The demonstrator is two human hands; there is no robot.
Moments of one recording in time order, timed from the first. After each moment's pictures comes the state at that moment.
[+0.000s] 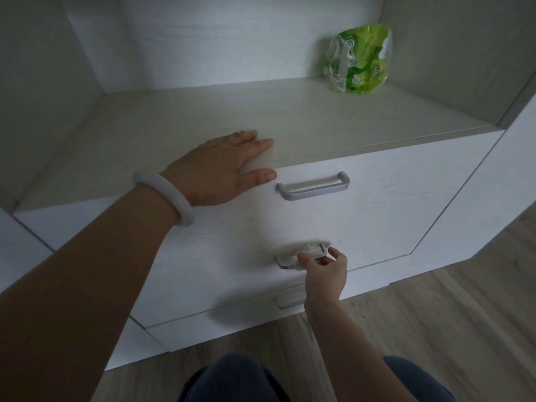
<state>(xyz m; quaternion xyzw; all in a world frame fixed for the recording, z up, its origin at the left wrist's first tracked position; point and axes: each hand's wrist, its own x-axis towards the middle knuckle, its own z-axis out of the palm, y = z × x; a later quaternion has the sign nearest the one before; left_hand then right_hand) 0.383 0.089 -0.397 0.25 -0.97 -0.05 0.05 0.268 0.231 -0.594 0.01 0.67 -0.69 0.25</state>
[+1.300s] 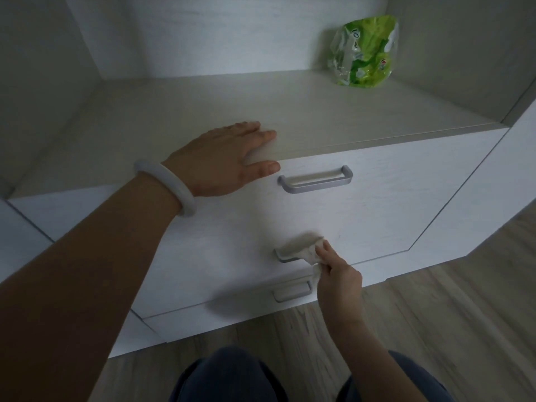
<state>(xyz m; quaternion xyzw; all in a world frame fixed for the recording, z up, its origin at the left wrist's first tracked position) 0.382 0.089 -0.399 0.25 -0.97 -0.04 0.06 0.262 0.273 -0.600 -0.32 0.82 -0.47 0.09</state>
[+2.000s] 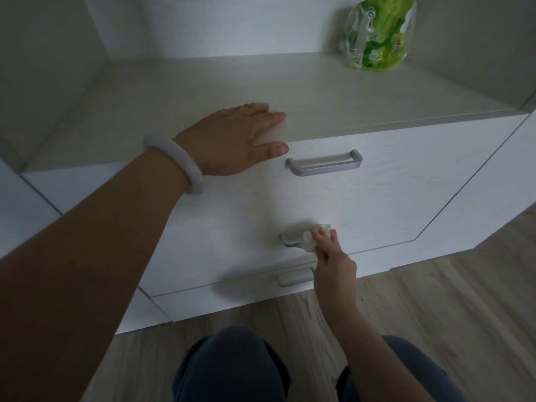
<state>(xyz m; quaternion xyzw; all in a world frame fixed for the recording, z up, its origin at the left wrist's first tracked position) 0.383 0.091 -0.397 0.25 -0.96 -0.04 0.06 0.277 0.270 -0.599 -0.34 0.79 -0.50 0.12</state>
